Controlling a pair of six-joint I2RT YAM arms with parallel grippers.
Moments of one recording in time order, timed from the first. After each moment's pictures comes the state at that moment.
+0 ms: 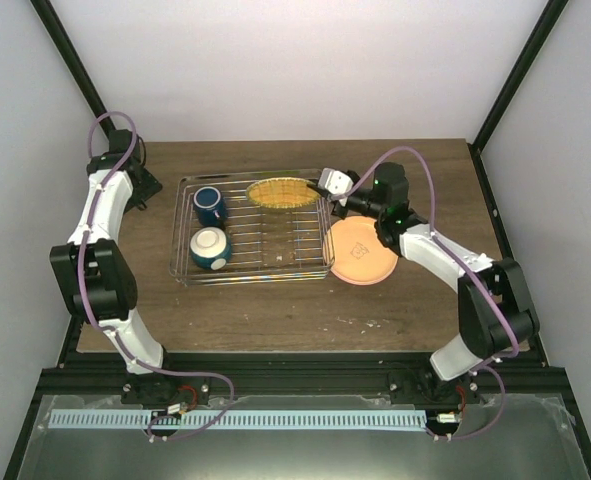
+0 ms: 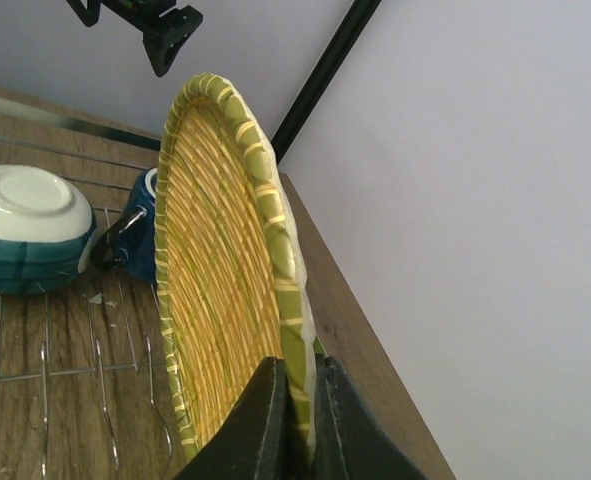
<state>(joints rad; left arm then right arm) 0.14 1.78 1.62 -0.97 -0.33 -0.63 0.40 1.56 1.00 0.43 -0.66 -0.66</state>
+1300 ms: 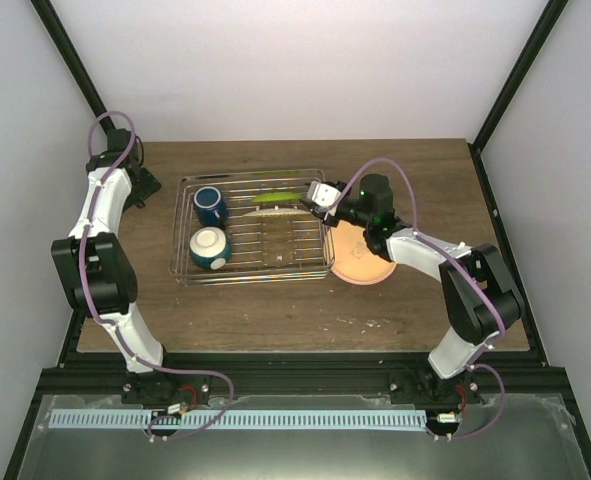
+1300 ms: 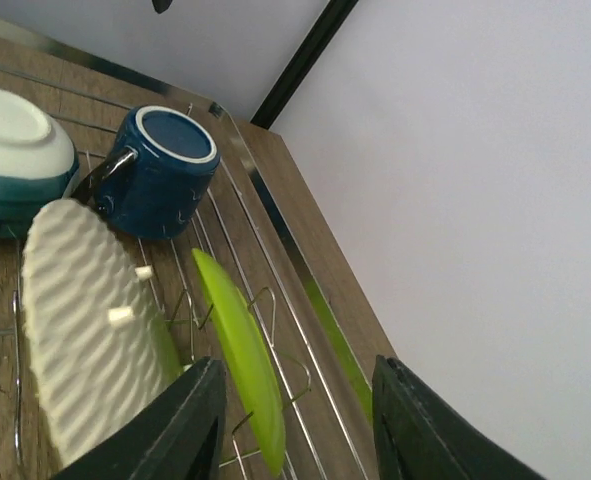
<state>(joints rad) 0.16 1.82 1.64 -0.95 -0.30 -0.60 0.45 1.65 0.95 0.52 -0.55 -0.74</state>
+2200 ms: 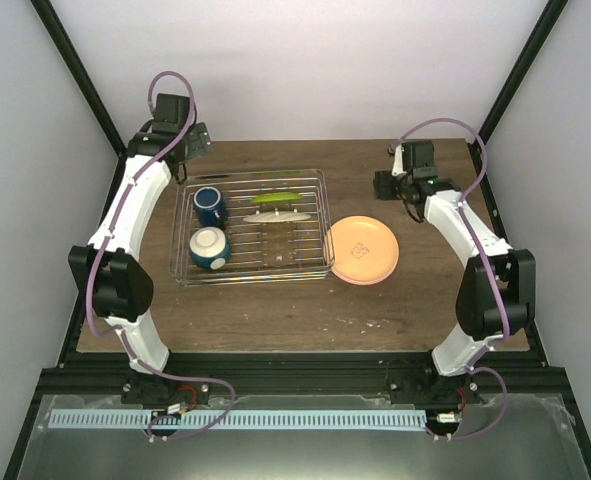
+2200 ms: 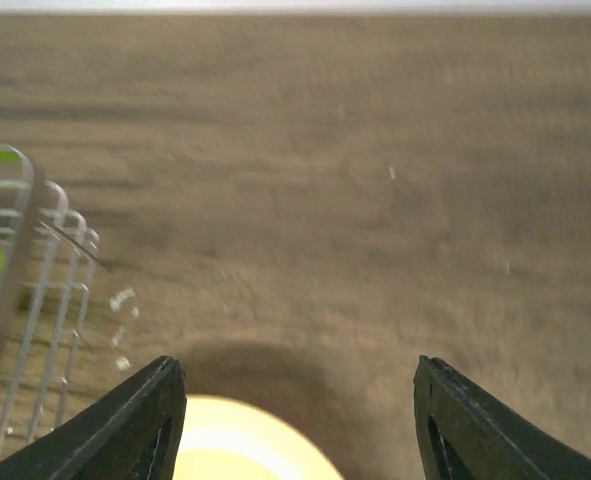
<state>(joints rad) -0.15 1.80 1.87 -0.81 -0.33 -0.39 0.18 1.63 1.31 -0.37 -0.06 0.07</state>
